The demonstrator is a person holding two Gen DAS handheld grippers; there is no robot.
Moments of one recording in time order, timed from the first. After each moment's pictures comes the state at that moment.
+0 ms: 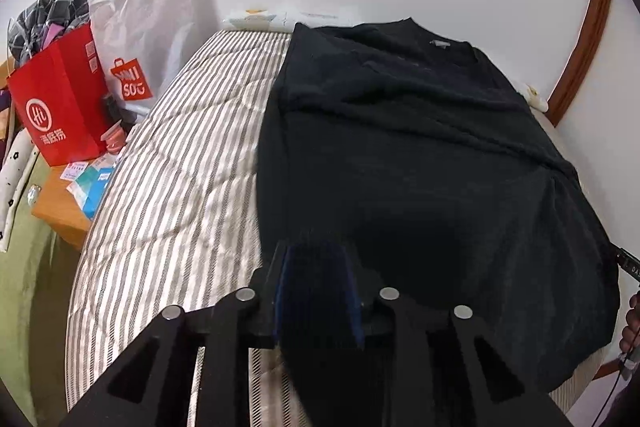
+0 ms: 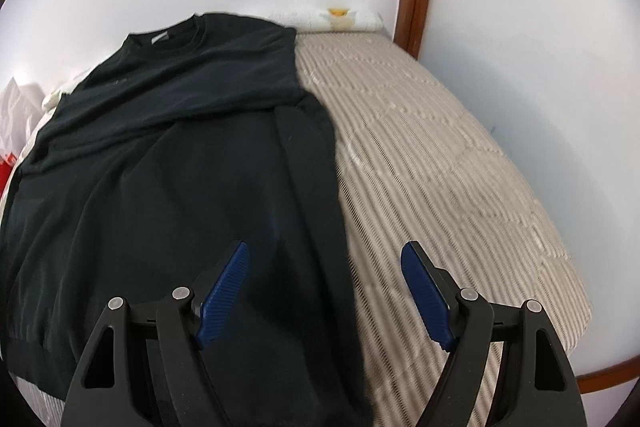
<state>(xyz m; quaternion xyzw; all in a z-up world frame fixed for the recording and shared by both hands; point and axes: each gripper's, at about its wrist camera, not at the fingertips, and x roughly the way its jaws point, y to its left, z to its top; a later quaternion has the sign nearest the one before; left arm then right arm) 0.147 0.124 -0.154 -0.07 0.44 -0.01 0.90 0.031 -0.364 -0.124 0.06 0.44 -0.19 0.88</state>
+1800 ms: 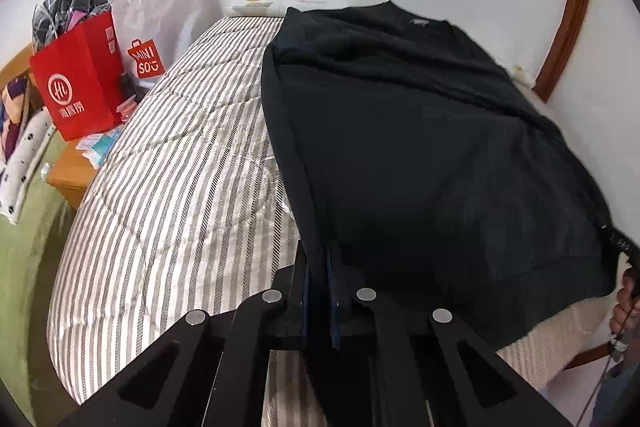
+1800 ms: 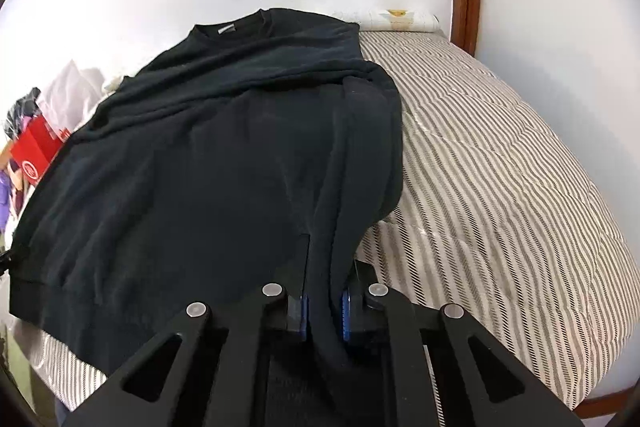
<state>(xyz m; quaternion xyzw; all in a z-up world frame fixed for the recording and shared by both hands) 0.056 0.096 -0.158 -0.07 0.44 -0.01 0.90 -0.010 -0.345 -0.153 0.08 0.40 -0.08 0.91</state>
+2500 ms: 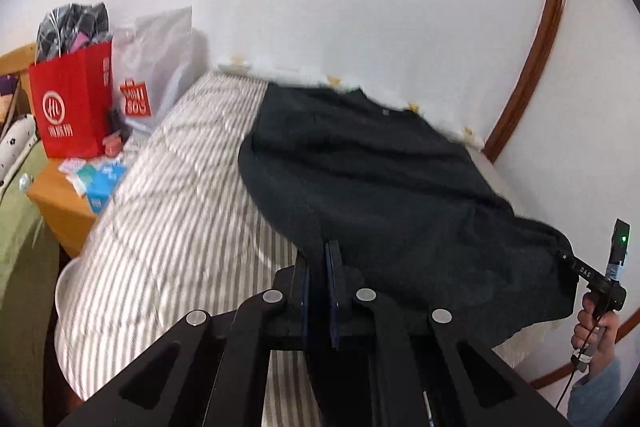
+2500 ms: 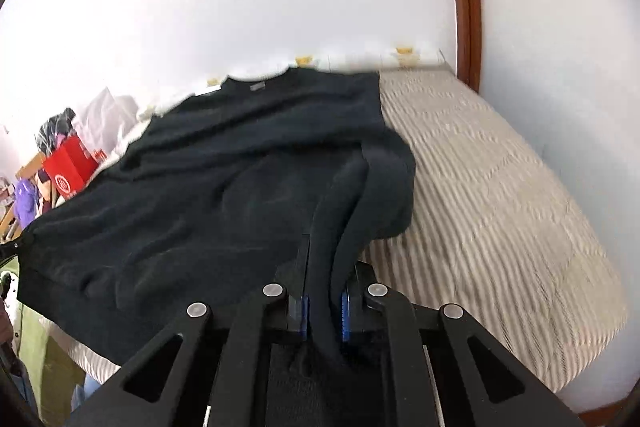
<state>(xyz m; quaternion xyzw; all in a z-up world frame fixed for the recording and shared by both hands) 0.025 0.111 -0.097 -0.12 0.34 -0.06 0.93 -0.026 -0.358 -0.100 0.09 0.34 -0.05 0.93</state>
